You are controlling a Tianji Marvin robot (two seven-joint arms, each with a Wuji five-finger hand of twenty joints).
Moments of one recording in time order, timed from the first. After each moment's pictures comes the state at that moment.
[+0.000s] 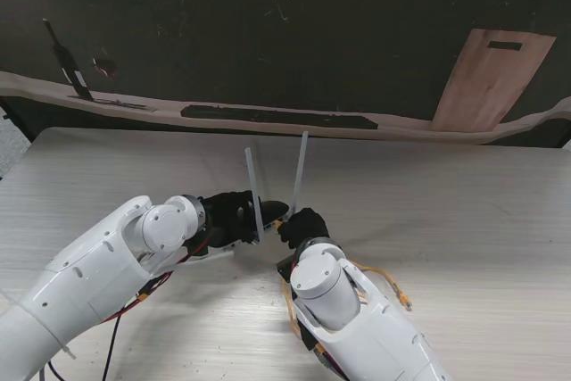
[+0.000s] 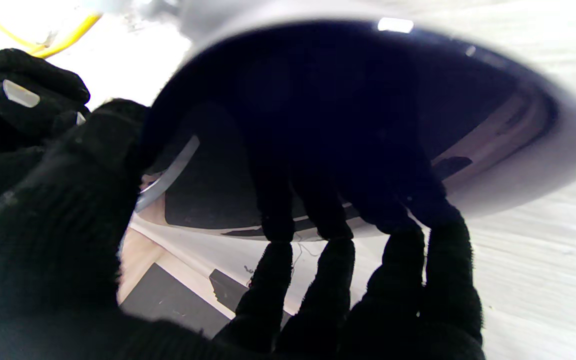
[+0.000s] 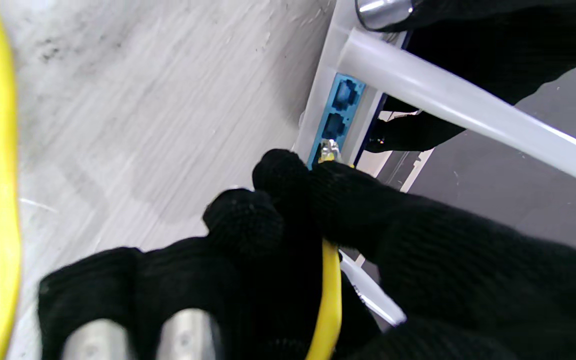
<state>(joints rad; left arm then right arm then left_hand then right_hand) 1.10 -1.06 -0.80 -1.32 0.40 0.10 -0.39 -1.41 -1.39 0.90 -1.50 0.01 0.57 -0.47 0.54 -0.70 0.62 -0.03 0.08 0.25 0.60 0.44 0.29 0.33 0.30 0.37 0.40 0.44 0.09 0.40 0.18 0.37 0.60 0.40 0.61 -0.68 1.28 -0.19 1.07 0.32 1.13 0.48 1.29 0.27 1.22 0.59 1.34 0.30 1.71 0.82 1.19 0.46 1.89 0.81</state>
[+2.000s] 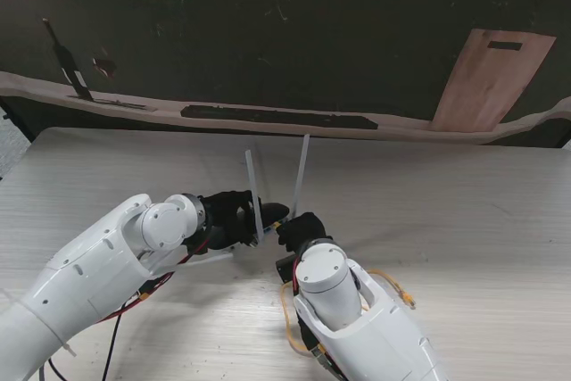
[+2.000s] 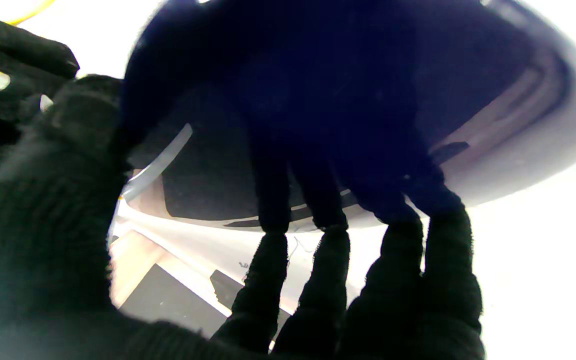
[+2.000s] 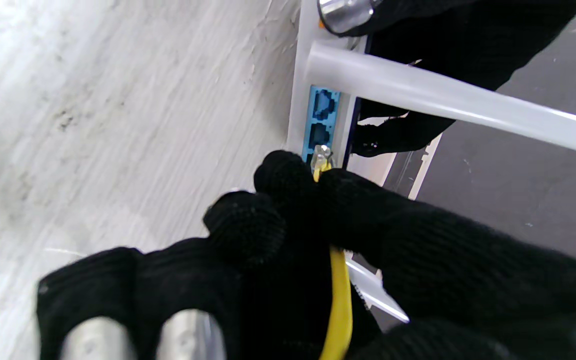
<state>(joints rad) 1.08 -1.06 -0.80 -1.31 0.40 0.09 -0.40 -1.44 -1.40 0.94 -1.54 0.16 0.59 -0.48 0.54 -0.79 0.58 -0.05 0.11 0.21 0.69 0.46 0.29 0.30 0.45 0.37 0.48 0.43 0.09 0.40 0.31 0.37 0.61 0.20 0.59 -0.59 1.22 -0.15 1.09 0.31 1.13 0.54 1.30 0.27 1.24 0.56 1.34 0.30 1.72 0.80 1.19 0.47 1.89 0.78</state>
